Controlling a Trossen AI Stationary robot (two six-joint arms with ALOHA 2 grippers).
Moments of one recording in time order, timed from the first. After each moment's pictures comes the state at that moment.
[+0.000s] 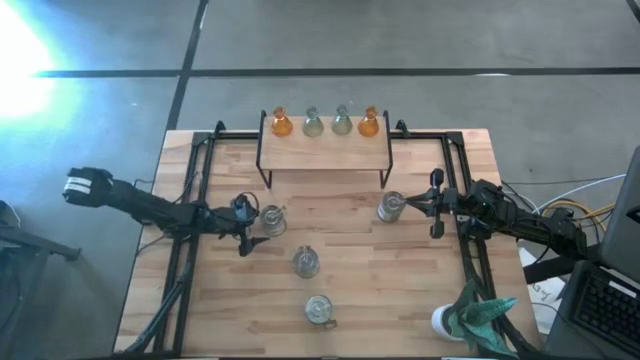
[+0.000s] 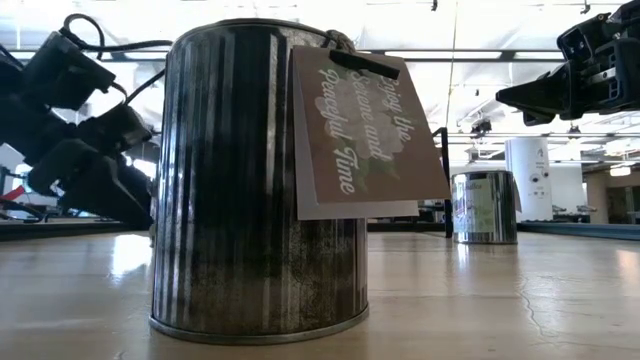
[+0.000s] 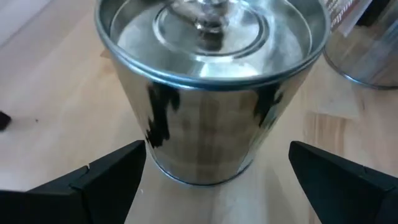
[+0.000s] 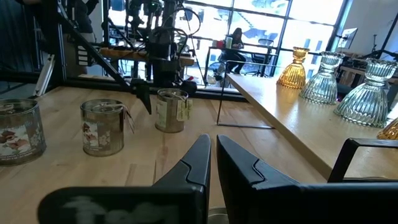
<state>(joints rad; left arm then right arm) -0.09 0.98 0.04 0.35 -0.22 -0.21 -0.29 0.02 0.04 -0.03 -0.21 -0.10</state>
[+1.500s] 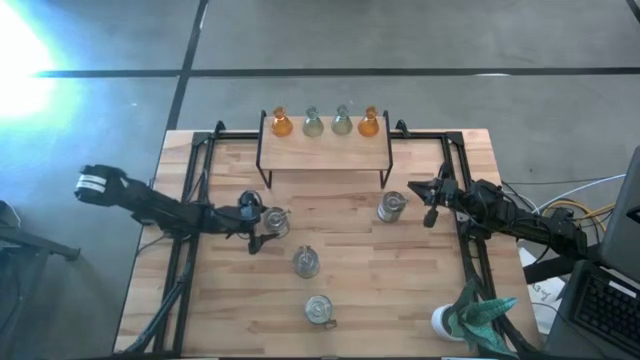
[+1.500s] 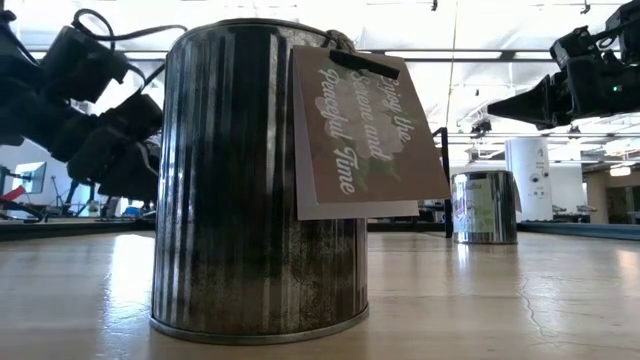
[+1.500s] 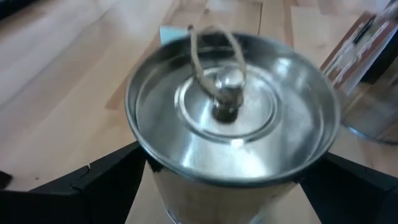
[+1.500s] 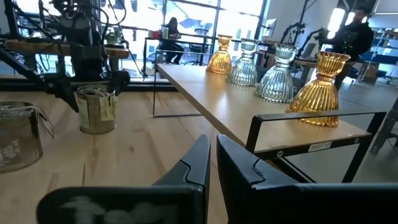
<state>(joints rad) -0.09 1.16 0.09 0.59 -0.27 -0.18 -0.29 0.03 0.04 -0.03 0.09 -0.10</state>
